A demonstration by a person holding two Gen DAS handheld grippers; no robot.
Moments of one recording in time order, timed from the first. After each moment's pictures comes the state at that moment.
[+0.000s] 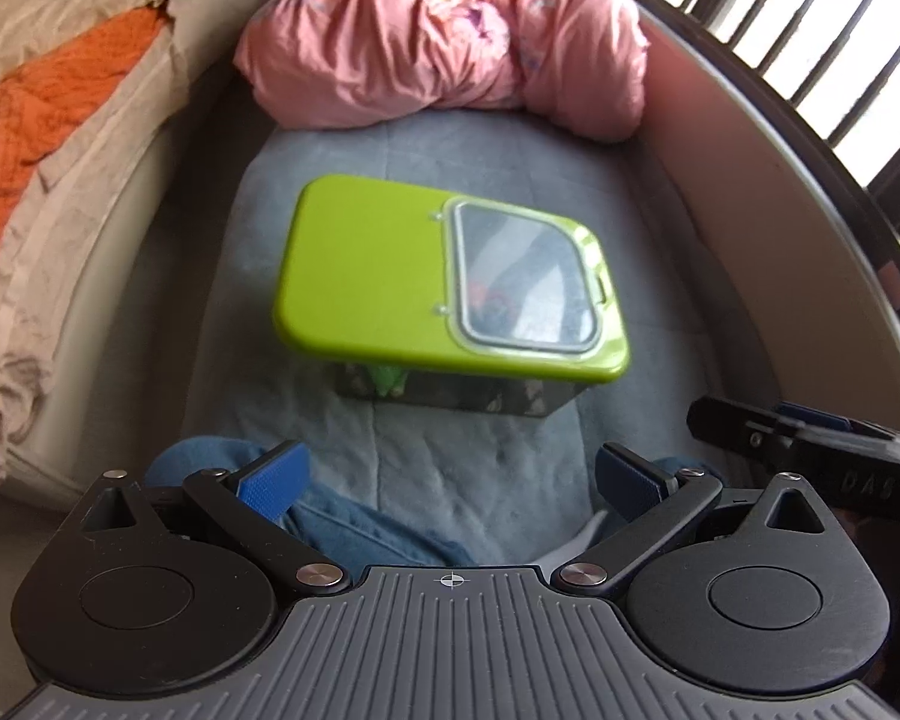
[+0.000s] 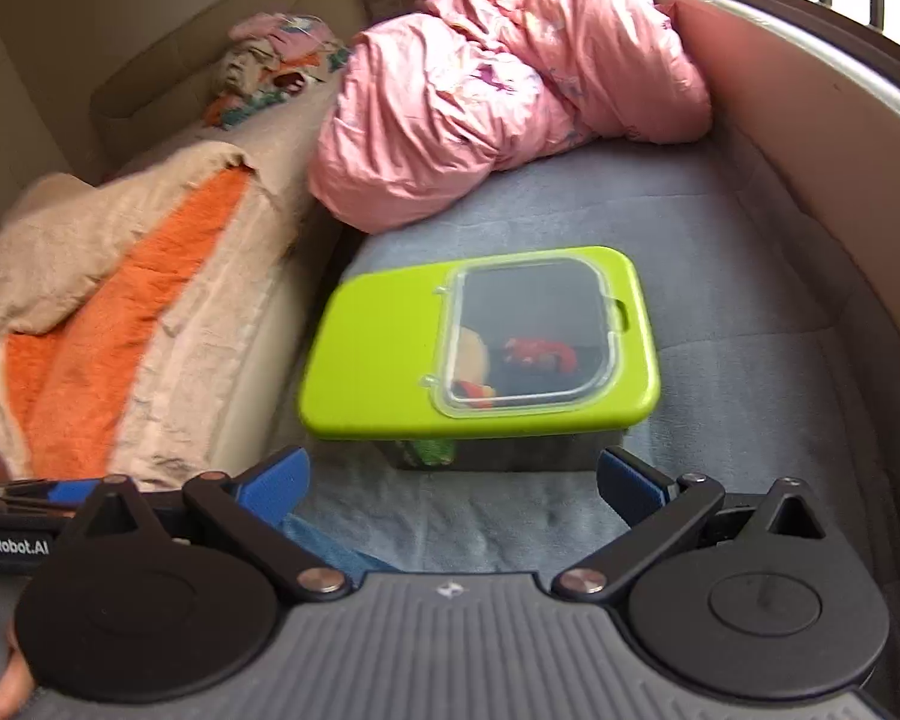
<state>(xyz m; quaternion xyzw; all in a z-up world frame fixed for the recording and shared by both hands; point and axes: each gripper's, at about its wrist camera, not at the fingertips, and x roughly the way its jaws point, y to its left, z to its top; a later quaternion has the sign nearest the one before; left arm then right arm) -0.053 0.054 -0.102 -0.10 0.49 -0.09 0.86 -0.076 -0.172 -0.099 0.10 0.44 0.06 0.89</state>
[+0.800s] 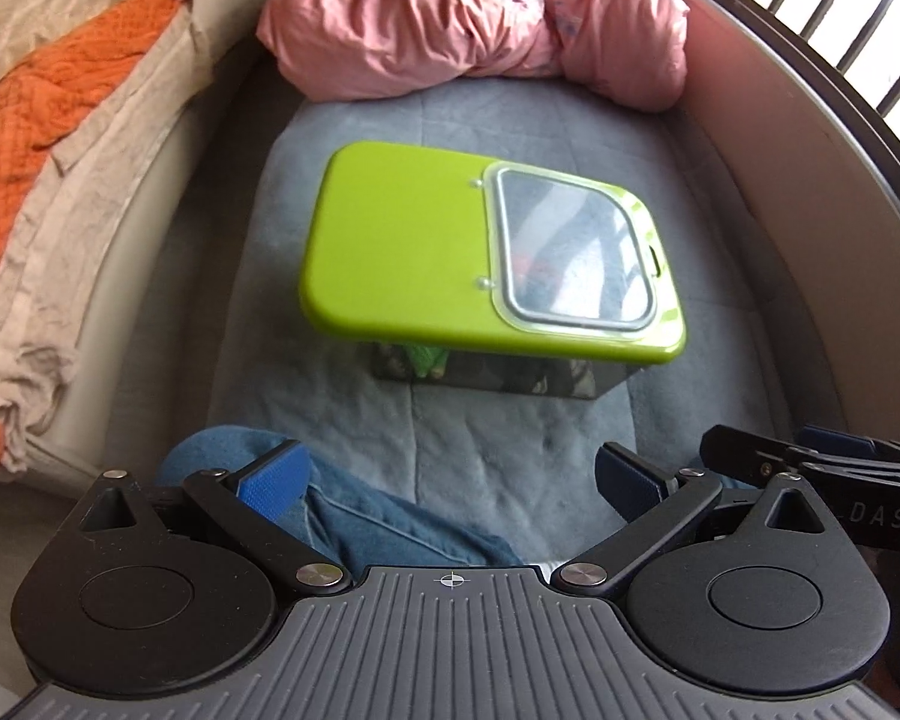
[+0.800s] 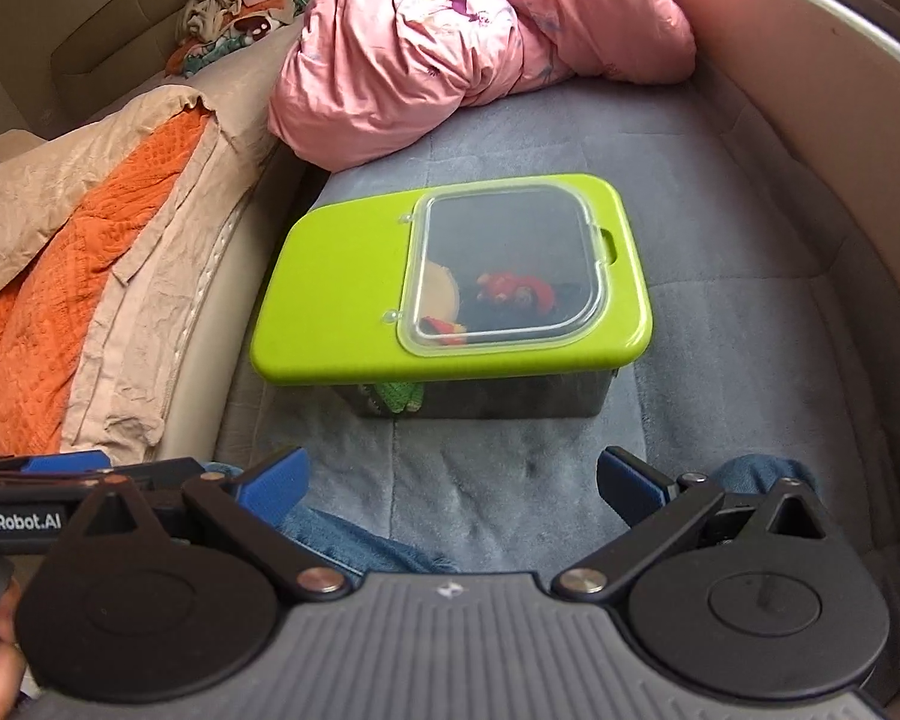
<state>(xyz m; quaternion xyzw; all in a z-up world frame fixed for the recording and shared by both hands) -0.037 0.053 -0.128 -0.07 0.52 -0.07 0.85 -0.063 -0.169 -0.139 0.10 0.49 0.04 0.87</state>
